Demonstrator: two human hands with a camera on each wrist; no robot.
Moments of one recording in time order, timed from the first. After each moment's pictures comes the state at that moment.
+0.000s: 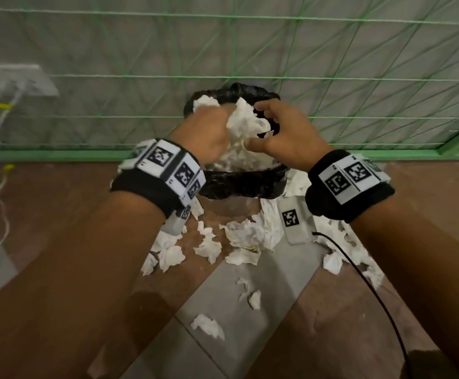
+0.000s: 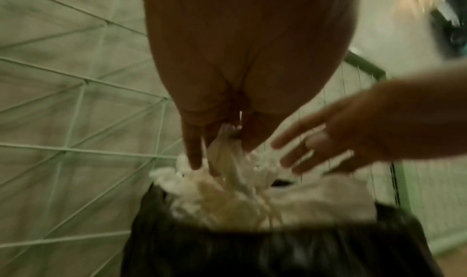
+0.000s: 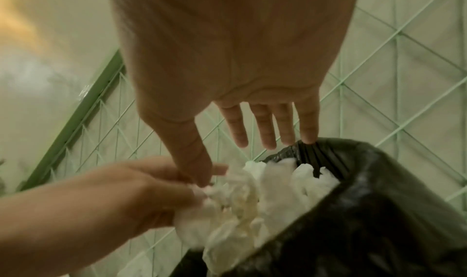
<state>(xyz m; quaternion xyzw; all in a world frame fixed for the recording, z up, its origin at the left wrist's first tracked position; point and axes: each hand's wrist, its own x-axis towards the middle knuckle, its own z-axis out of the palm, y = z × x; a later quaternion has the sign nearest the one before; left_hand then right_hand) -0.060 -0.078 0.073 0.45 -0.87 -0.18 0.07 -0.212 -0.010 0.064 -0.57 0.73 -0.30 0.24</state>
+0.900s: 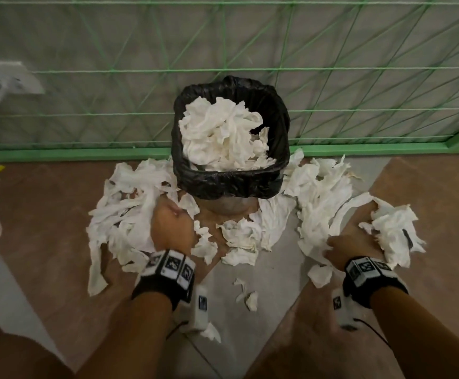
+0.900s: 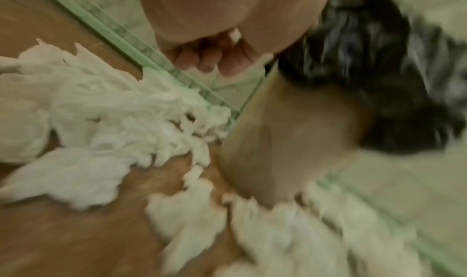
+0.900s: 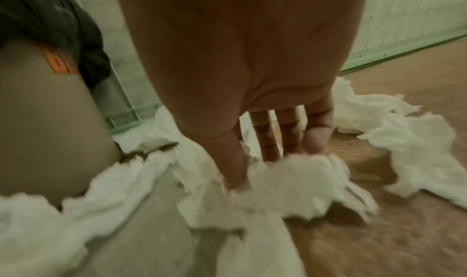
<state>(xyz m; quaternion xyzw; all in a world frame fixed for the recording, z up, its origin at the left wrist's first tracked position) -0.009 0.000 -0.092 0.74 -0.53 -0.31 0.28 -0.324 0.149 -0.136 -0.47 0.82 0.26 0.20</state>
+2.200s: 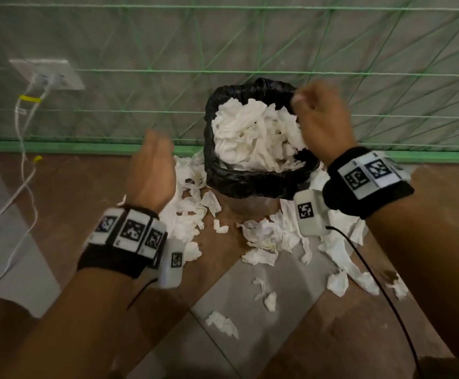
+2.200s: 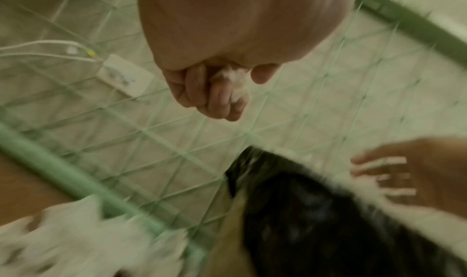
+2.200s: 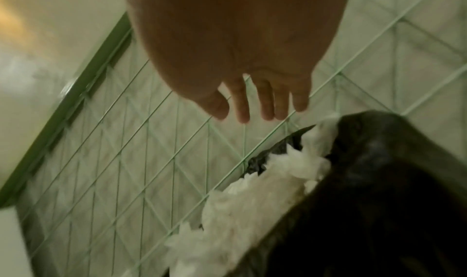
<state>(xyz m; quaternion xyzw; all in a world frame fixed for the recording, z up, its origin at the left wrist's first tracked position) 0.041 -0.052 0.028 0.62 -0.67 -0.32 0.27 -0.225 -0.039 0.046 -0.51 0.74 -0.42 0.13</state>
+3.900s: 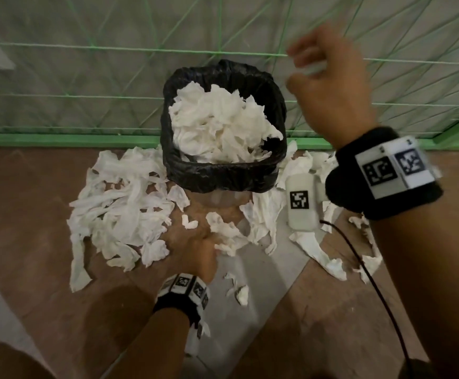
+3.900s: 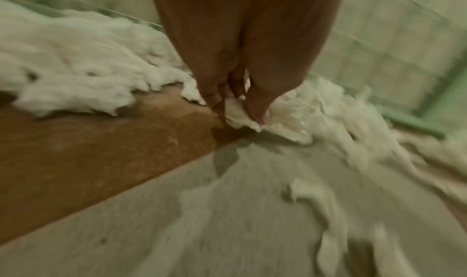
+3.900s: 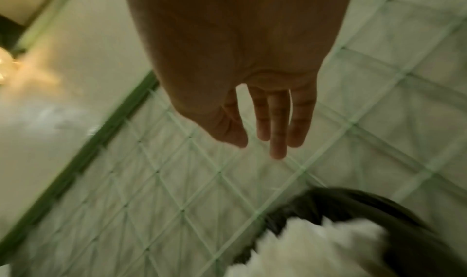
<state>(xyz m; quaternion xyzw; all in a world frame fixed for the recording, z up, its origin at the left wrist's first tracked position) -0.020 0.054 -0.200 0.51 -0.82 -0.27 0.00 -0.247 -0.008 0.090 -0.52 0.73 -0.43 0.10</state>
